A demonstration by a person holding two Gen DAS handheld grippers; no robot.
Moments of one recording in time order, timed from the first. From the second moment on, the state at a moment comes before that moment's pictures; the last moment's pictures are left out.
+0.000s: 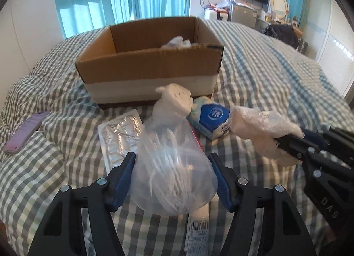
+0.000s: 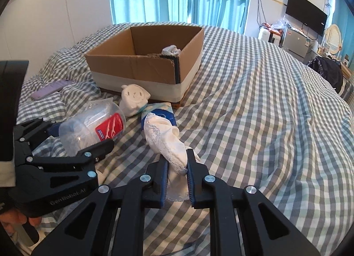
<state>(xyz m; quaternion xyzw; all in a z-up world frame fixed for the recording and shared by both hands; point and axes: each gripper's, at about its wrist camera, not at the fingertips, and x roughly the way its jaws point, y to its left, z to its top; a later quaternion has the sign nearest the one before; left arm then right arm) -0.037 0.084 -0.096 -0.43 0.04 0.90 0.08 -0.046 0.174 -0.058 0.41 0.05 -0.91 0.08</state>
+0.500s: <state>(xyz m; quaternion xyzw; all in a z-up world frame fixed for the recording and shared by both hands) -0.020 0.064 -0.028 -0.35 0.02 0.93 0.08 -0.022 0.146 0.010 0.33 0.10 -0.93 0.07</state>
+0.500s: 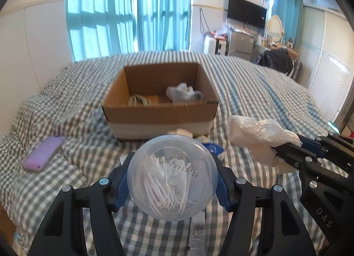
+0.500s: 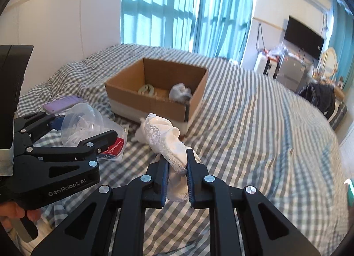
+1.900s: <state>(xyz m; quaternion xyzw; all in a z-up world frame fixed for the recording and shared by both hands) -0.246 0.018 -0.065 -0.35 0.01 0.93 0.09 -0.286 0.125 -0.045 0.39 0.00 -0.91 0.15</state>
